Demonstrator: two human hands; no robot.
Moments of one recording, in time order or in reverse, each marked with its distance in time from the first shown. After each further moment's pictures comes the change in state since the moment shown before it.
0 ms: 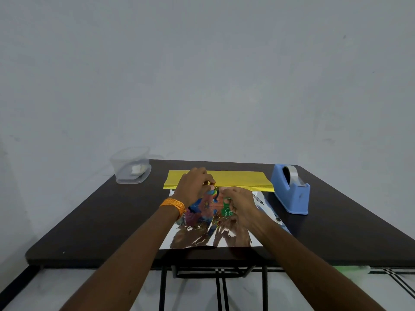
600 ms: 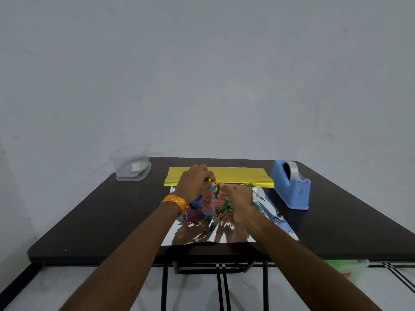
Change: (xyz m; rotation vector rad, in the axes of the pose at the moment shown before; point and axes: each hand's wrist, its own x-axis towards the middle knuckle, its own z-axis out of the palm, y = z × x) left_hand 0.000 0.002 0.000 0.039 -0.014 0.001; right_hand -0.001 0.003 0.017 0.053 0.162 -0.028
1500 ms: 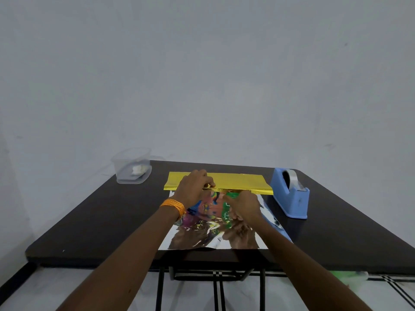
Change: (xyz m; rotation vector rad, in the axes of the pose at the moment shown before) left_hand -0.001 -0.002 0.000 -0.003 -0.015 0.016; right_hand 0.023 -0.001 -0.026 -0.965 -0.013 -0.183
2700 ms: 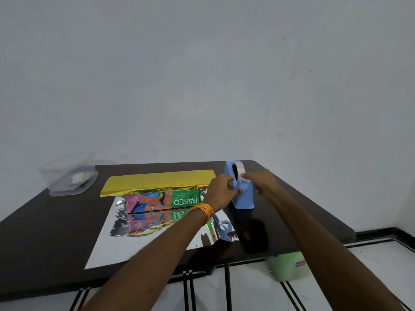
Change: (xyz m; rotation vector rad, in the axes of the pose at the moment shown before) left_hand 0.081 0.197 0.081 -0.563 -0.018 -0.101; right_hand 0.048 0.102 -0.173 0.389 0.074 0.236
